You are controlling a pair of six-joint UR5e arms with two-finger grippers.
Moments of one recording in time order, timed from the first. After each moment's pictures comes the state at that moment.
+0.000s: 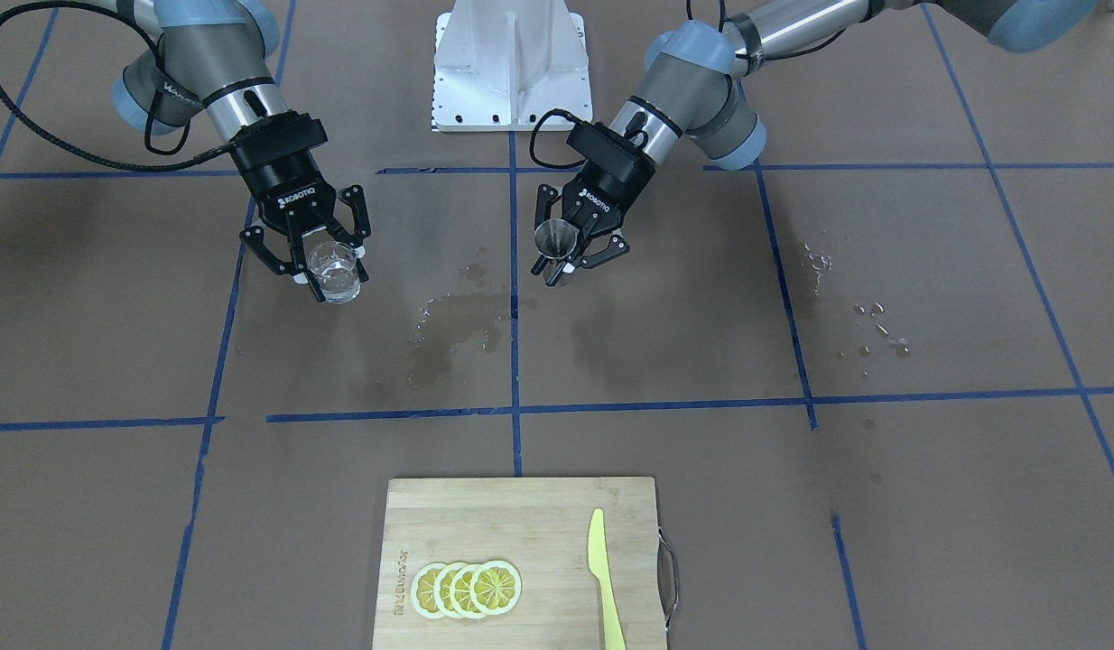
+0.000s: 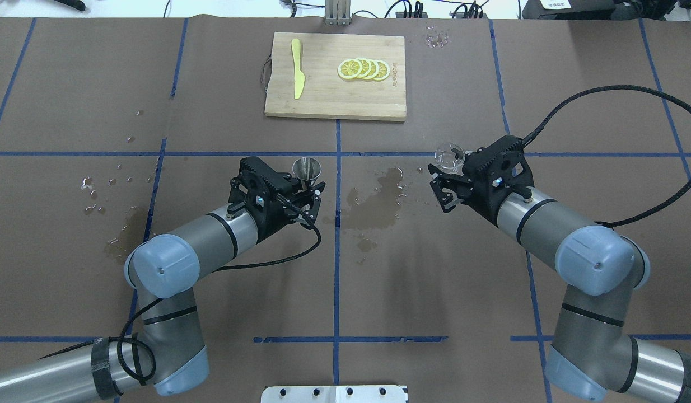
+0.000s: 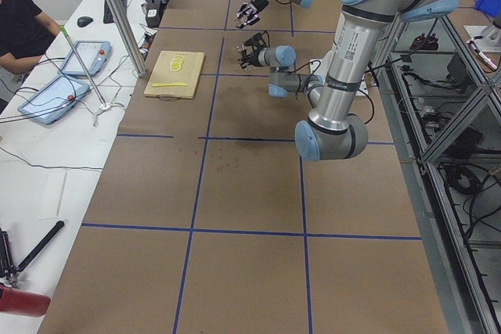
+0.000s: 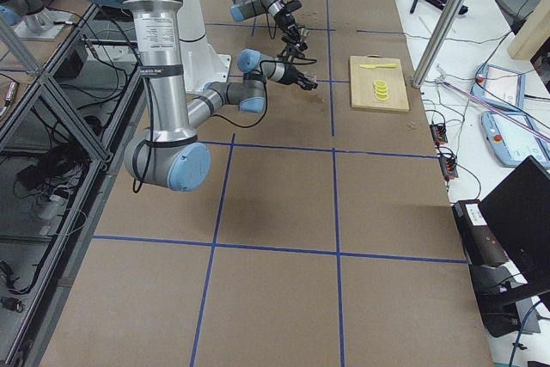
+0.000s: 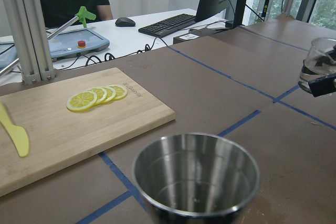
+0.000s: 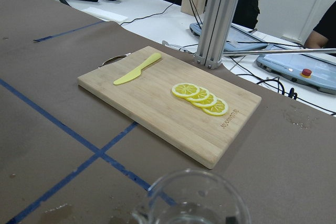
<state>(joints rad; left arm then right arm) -0.37 -2.08 -1.54 -2.71 -1.27 -0.58 0.44 -1.39 1.87 -0.66 1.19 0.54</state>
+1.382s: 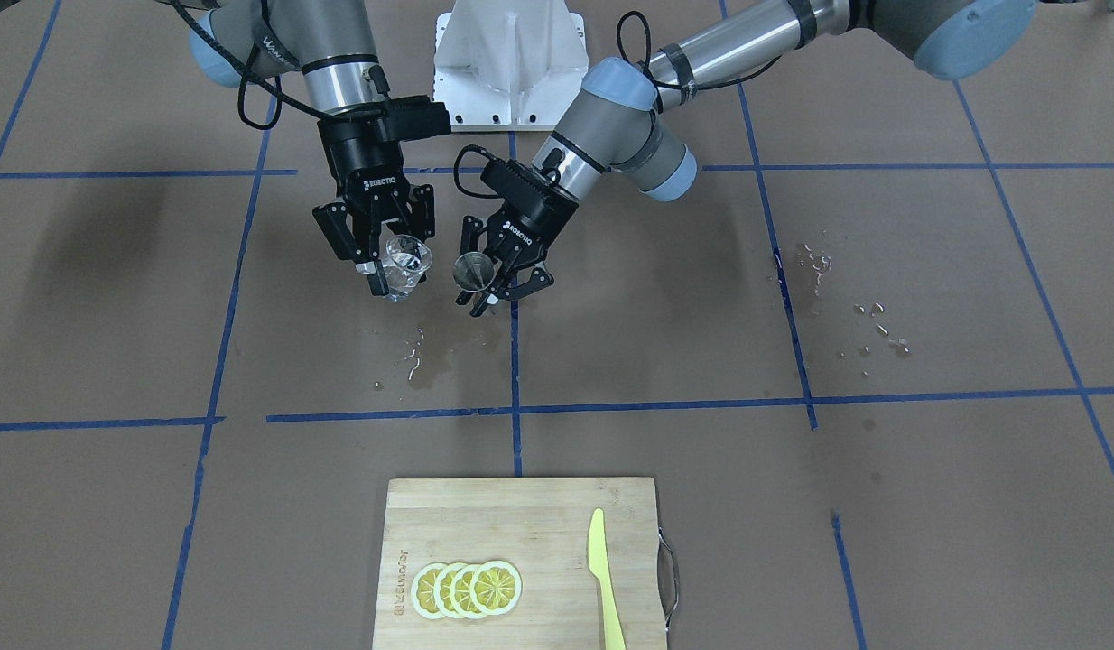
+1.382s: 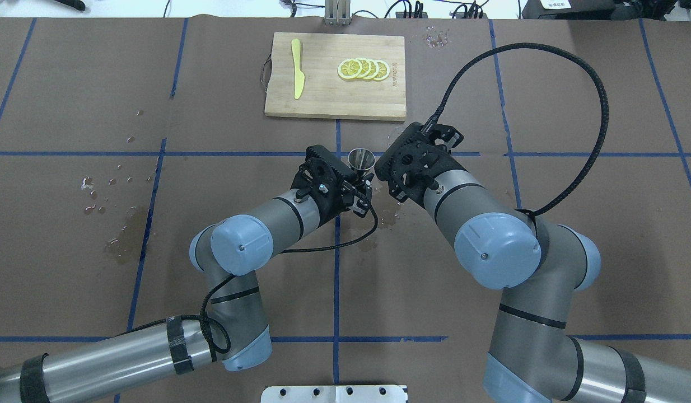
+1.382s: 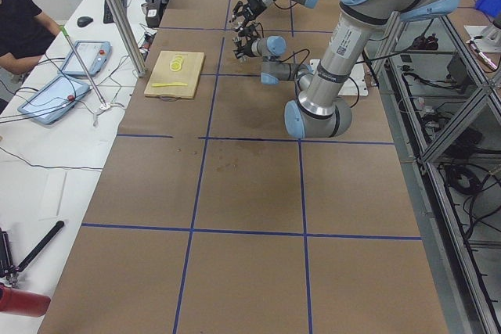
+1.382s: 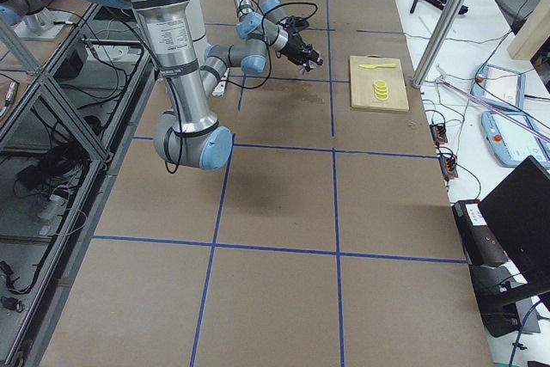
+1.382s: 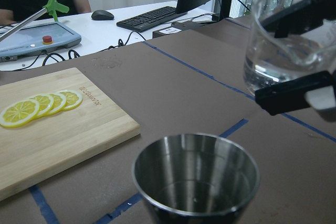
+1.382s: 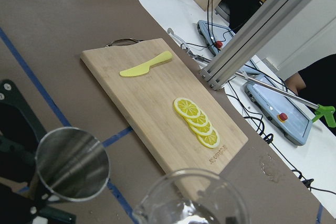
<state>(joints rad) -0.37 -2.30 -1.32 -2.72 -1.29 -0.54 0.40 -1.16 1.92 -1.15 1.04 0.24</state>
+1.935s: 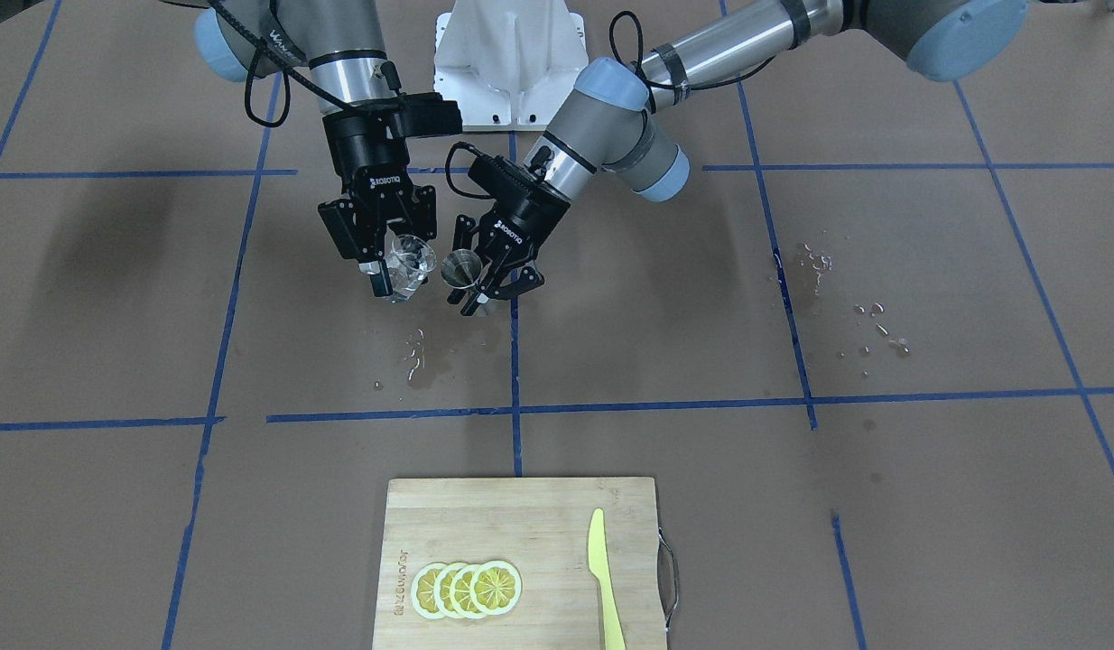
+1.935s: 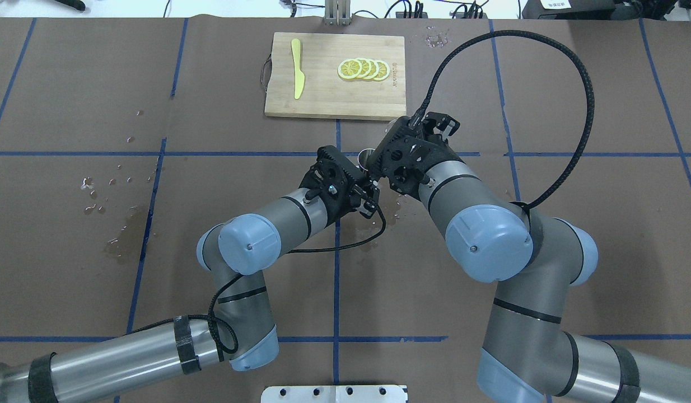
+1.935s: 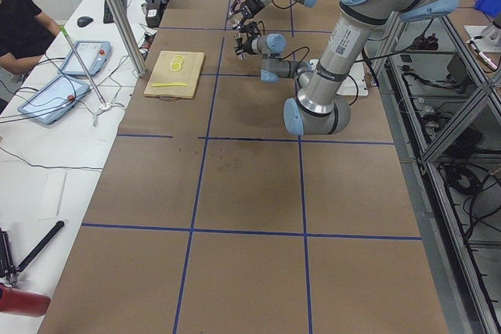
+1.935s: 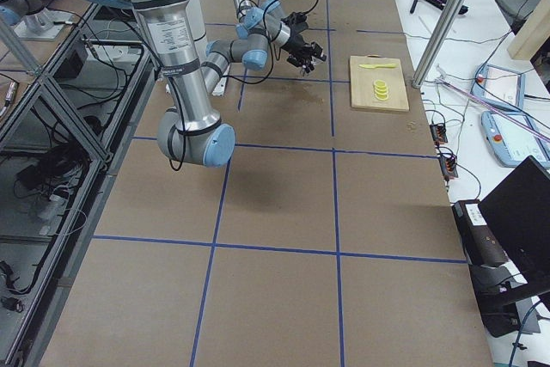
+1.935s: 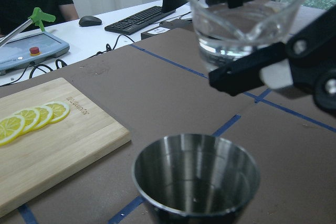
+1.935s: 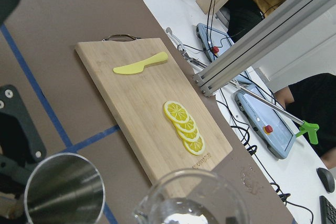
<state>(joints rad) -0.37 -2.32 -1.31 -2.72 -1.29 -0.48 0.41 -1.13 1.92 -1.20 1.01 0.14</state>
